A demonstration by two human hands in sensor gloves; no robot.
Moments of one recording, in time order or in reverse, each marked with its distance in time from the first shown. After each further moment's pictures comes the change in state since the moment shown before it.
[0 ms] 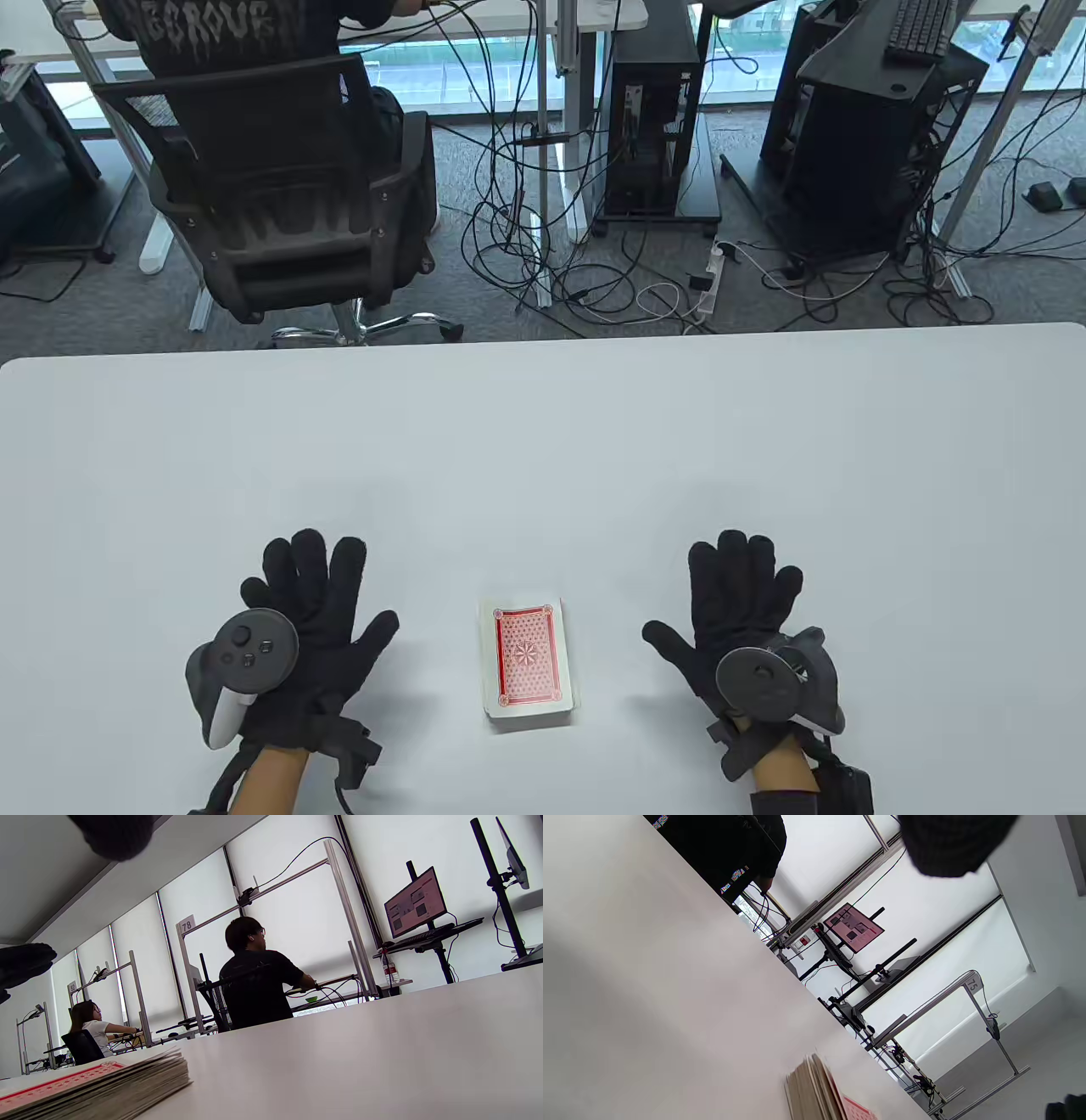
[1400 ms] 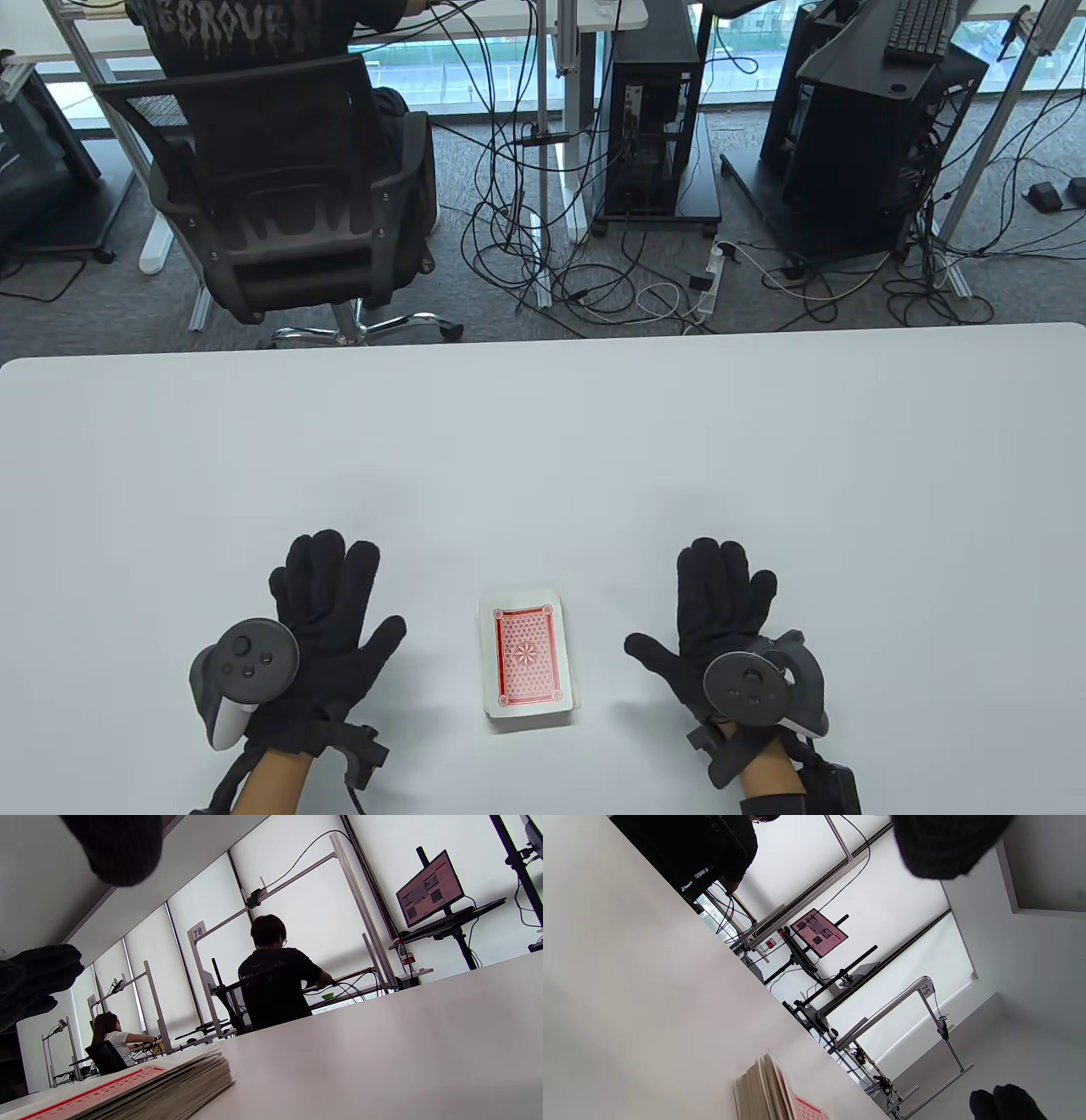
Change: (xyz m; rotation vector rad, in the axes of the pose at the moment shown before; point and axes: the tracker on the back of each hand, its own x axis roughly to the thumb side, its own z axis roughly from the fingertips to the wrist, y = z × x) left_hand 0.006 -0.005 0.001 0.016 -0.135 0.061; right_hand 0.012 0.010 -0.001 -0.003 -0.026 -0.085
